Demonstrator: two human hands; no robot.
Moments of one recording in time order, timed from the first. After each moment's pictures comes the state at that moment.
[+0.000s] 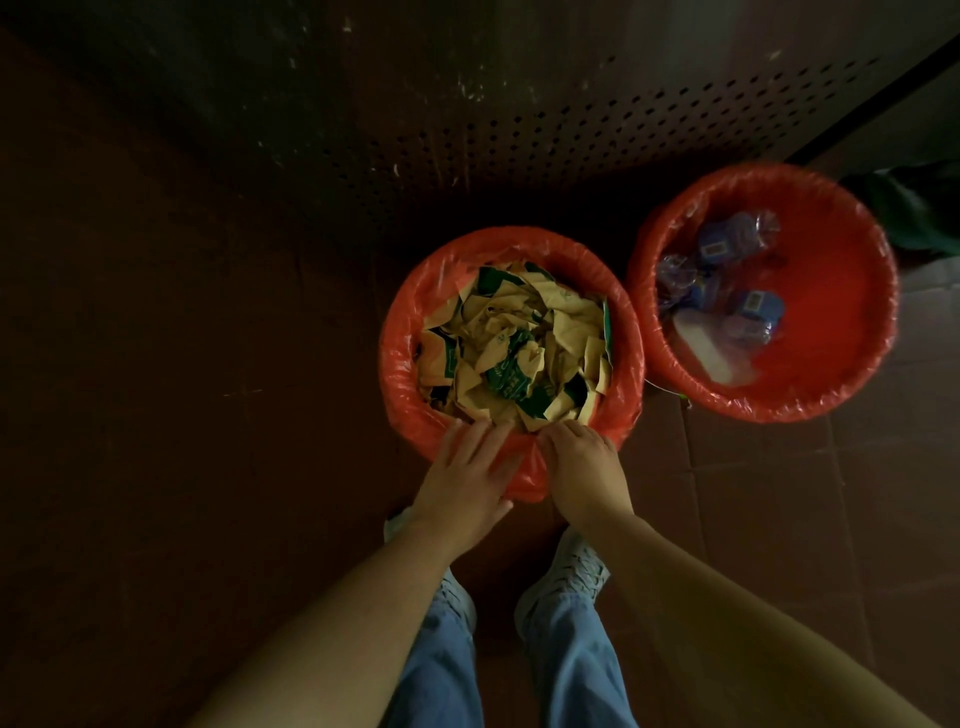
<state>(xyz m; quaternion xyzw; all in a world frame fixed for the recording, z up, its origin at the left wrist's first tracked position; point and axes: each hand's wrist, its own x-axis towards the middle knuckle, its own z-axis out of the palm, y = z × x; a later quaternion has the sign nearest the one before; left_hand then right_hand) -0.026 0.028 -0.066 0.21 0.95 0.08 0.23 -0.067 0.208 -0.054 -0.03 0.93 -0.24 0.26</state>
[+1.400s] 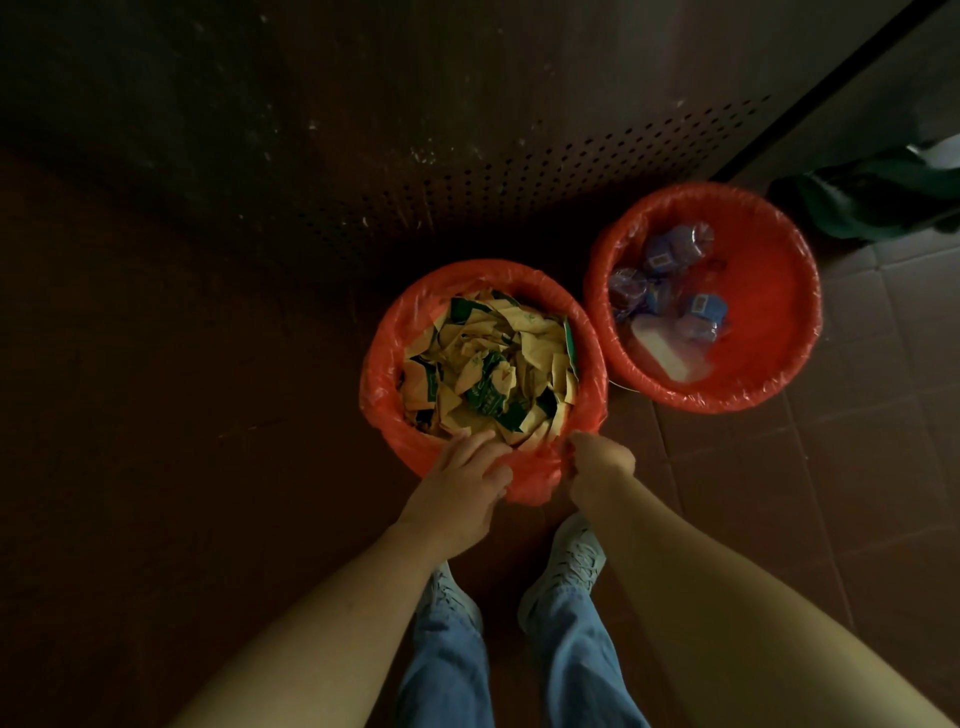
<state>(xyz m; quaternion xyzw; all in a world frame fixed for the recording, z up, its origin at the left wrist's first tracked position) -0.052 0.028 -0.022 0.25 0.92 0.19 0.24 -0.101 0.224 -0.034 0.69 0.48 -0.50 0.22</state>
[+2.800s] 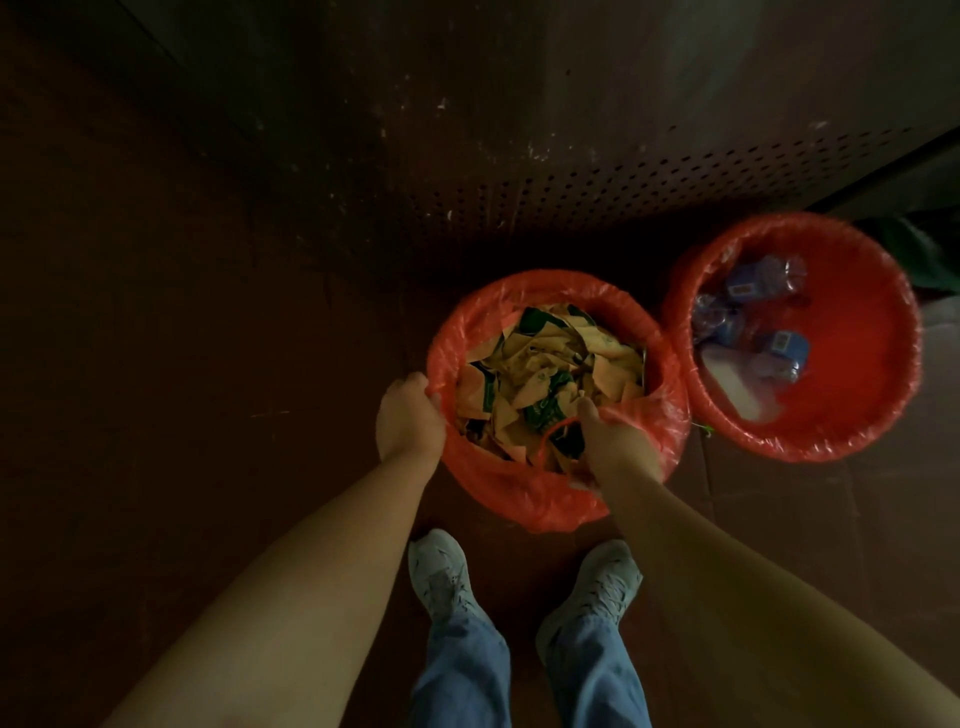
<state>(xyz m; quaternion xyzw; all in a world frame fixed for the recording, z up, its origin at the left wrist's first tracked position) -0.136 -0.065 -0.058 -0.32 0.89 0.27 0.20 -0.142 0.158 -0.017 0.45 0.73 -0.37 0.36</state>
